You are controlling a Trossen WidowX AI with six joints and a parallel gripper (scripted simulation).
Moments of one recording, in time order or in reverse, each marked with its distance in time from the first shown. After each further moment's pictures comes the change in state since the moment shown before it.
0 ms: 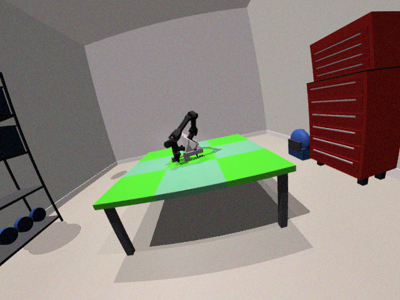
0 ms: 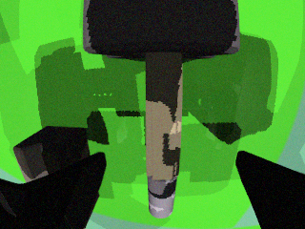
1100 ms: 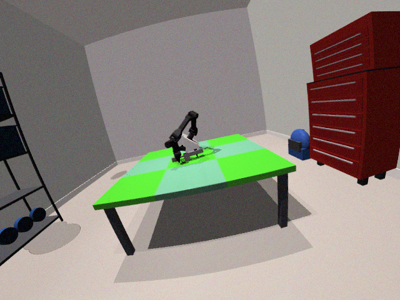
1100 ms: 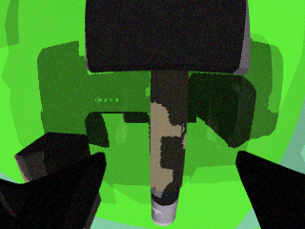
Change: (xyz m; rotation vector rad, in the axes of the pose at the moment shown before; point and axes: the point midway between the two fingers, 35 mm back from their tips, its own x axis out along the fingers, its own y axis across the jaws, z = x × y) arm 0.002 0.002 0.005 0.000 0.000 0.000
